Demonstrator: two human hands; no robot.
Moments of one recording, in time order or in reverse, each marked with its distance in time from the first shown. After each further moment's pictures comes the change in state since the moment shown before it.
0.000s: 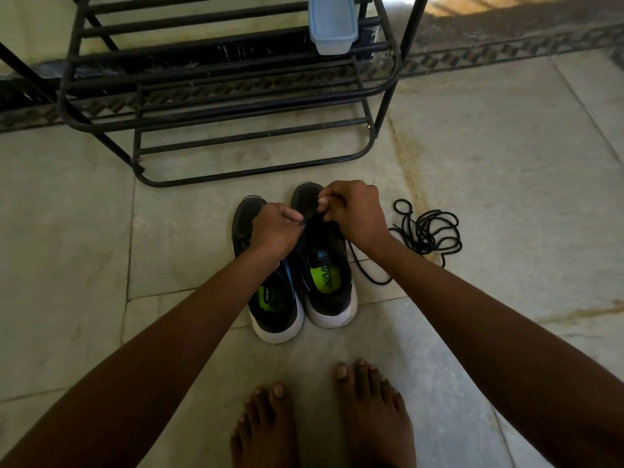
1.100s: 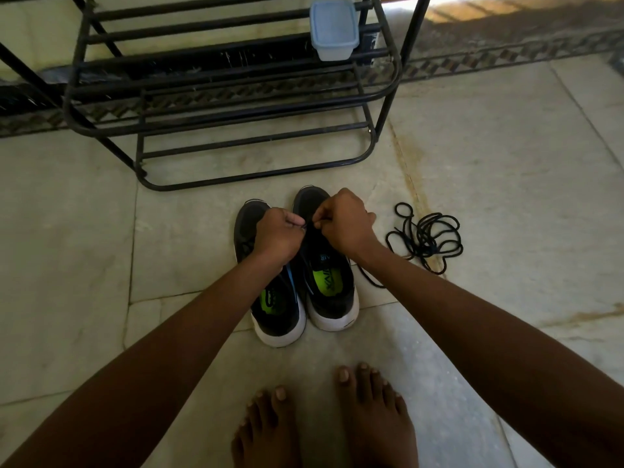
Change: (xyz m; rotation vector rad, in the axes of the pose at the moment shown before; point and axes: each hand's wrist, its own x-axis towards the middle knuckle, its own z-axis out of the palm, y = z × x) left_hand -0.002 0.001 0.002 0.011 0.001 -0.009; right_hand 0.002 -0.003 0.026 -0.320 -0.098 0.227
